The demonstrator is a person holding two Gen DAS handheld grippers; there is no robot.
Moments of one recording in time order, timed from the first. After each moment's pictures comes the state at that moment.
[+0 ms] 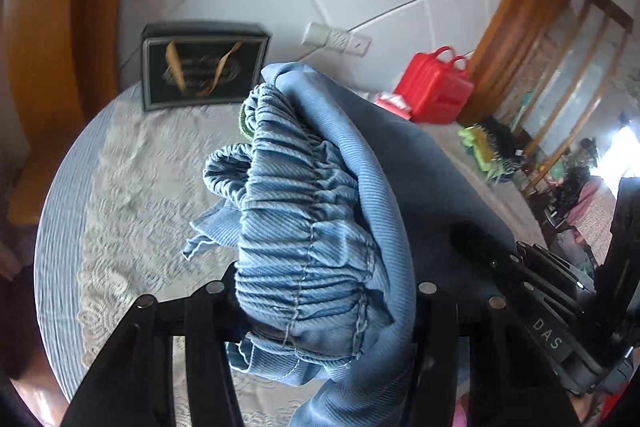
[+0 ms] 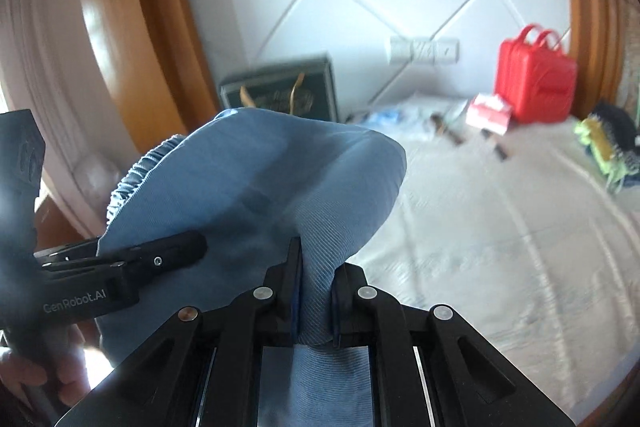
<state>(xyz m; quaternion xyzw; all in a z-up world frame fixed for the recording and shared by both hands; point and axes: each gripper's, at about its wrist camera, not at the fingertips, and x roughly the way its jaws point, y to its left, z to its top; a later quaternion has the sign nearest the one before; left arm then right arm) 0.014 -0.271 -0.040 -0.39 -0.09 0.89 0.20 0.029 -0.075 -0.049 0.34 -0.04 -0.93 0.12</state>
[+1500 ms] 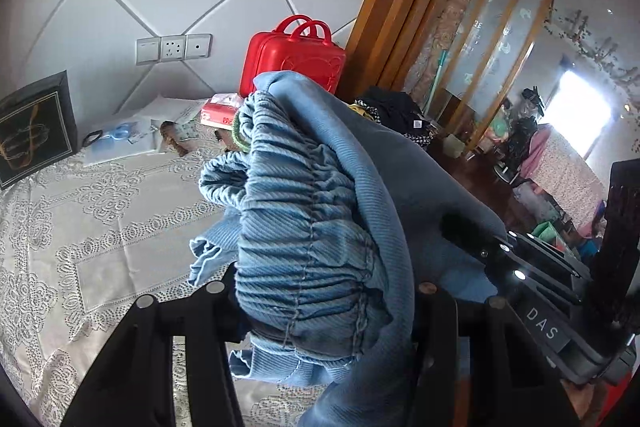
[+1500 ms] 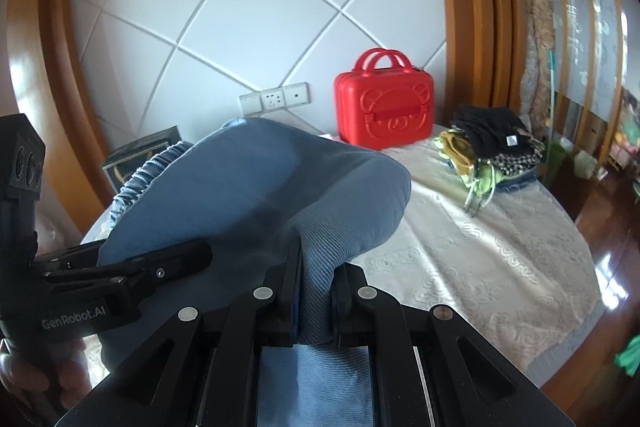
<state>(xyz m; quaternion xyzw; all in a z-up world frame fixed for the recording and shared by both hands) 0.000 0.071 0.001 -0.38 -0.04 0.87 0.32 0.030 0.216 0.001 0.30 -0.07 -0.95 -0.01</state>
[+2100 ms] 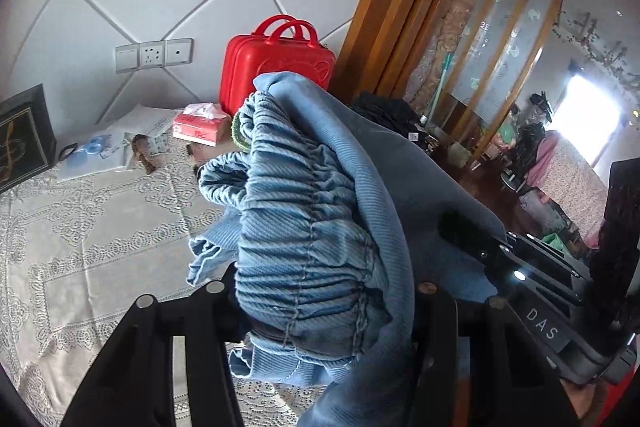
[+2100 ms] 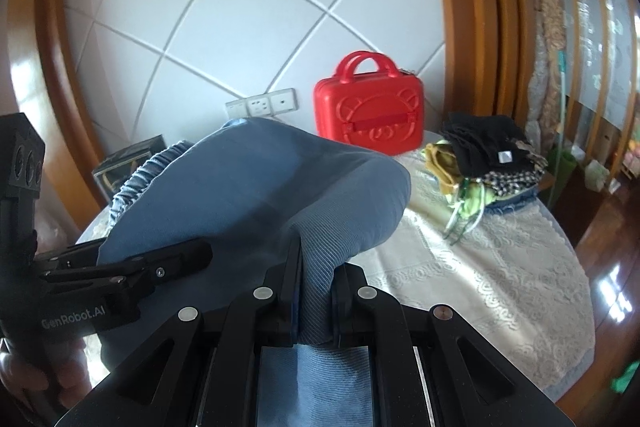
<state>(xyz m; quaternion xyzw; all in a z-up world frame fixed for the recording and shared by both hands) -0.030 0.171 0.008 -0.38 -0.05 0.87 0.31 -0.010 0.319 0.005 0.31 -0.06 -0.95 0.02</state>
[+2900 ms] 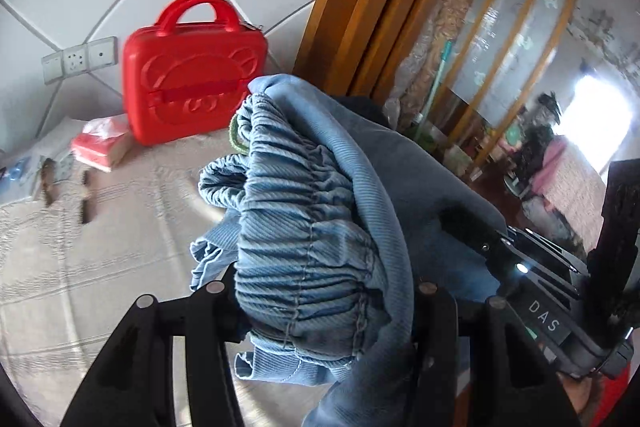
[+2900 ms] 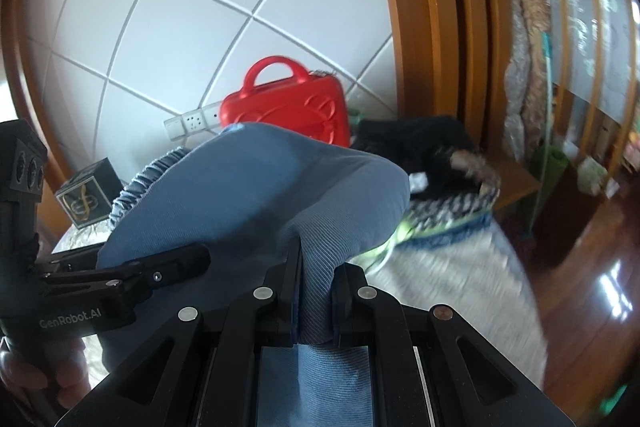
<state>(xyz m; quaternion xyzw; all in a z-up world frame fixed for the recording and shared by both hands) -0.124 0.453 0.000 -0.40 -0.07 0.87 0.28 -0.102 0.574 -0.010 0.31 -0.07 -0.95 0.03</state>
